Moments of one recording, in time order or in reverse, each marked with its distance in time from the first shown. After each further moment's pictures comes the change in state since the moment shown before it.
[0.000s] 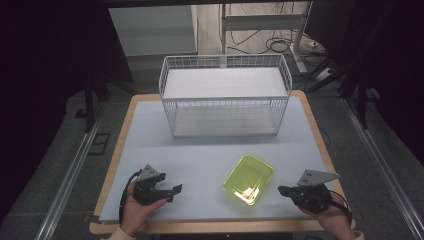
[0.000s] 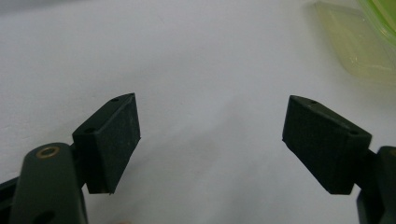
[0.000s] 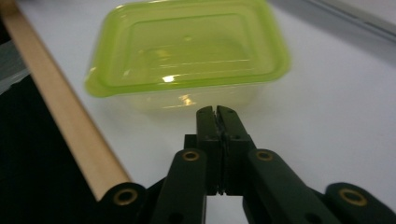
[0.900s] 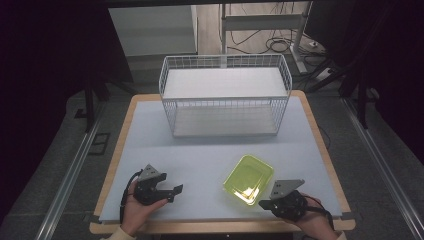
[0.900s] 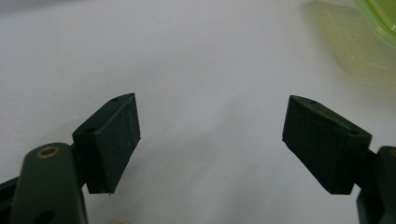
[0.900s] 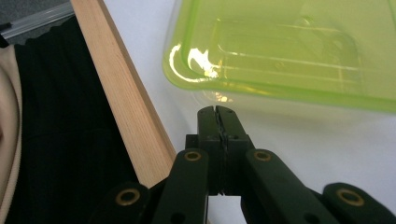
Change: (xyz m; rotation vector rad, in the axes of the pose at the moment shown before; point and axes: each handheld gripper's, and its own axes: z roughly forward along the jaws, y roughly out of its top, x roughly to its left) left arm -0.001 0.001 0.001 0.003 -0.007 0.010; right arm 0.040 0.014 0.040 0.157 0.120 -0.165
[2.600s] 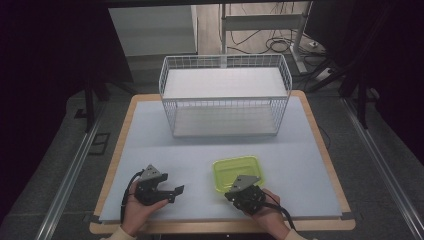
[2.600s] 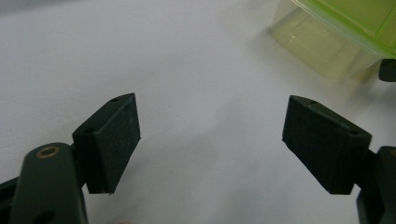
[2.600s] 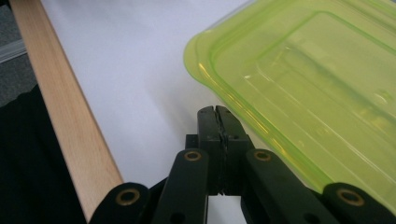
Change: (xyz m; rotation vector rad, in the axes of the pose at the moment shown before) left arm -0.002 0.001 0.001 0.002 -0.015 0.007; right arm 0.027 0.060 0.077 -0.056 -0.084 0.049
